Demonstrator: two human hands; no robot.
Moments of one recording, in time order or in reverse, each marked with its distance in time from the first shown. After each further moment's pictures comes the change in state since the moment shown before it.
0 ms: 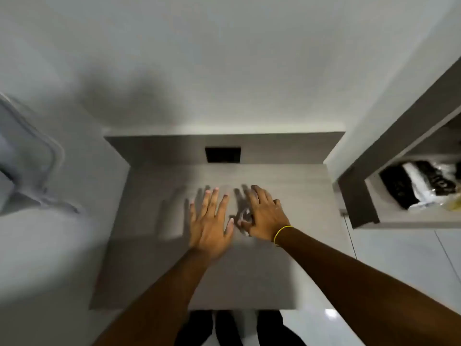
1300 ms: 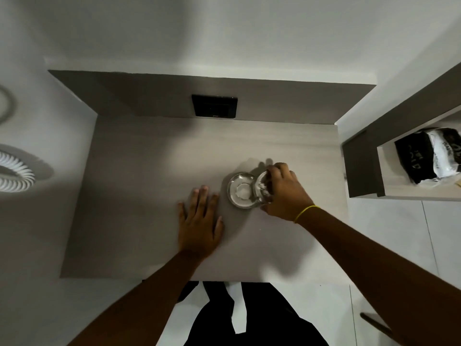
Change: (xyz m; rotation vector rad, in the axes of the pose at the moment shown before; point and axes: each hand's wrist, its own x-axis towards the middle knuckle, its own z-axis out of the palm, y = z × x) left_hand -0.061 -0.015 0.121 -0.097 -0.048 -0.056; right_hand -0.003 0.067 0.012 0.086 -0.133 0.132
